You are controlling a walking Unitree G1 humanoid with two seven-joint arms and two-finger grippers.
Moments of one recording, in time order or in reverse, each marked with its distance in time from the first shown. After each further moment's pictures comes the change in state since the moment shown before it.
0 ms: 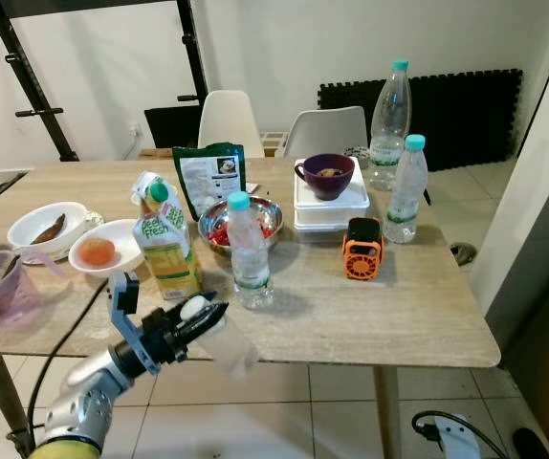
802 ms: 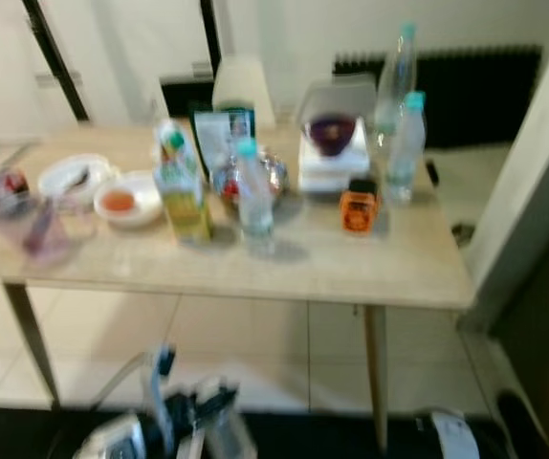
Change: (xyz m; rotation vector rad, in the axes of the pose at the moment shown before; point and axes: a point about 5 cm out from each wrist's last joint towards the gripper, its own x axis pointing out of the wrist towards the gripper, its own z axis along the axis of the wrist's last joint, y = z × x) left arm -0.021 0.010 -0.077 -0.245 0.227 0.268; right arm -0.001 -0.003 0.001 -0.009 -0.001 -0.006
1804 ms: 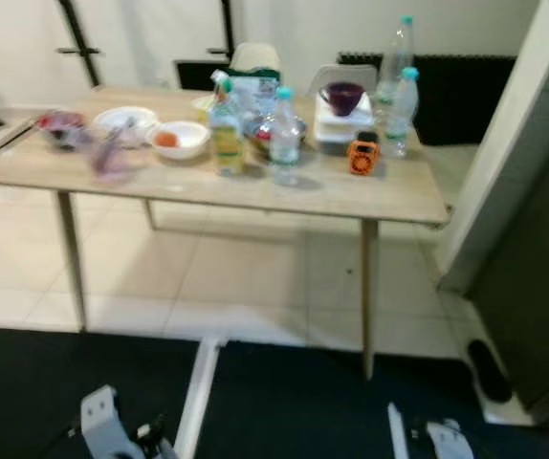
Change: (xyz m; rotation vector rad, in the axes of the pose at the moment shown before) left arm -0.056 0.043 -0.069 -0.308 0.010 1.000; right arm 0.001 0.002 0.001 -0.048 0.008 0.001
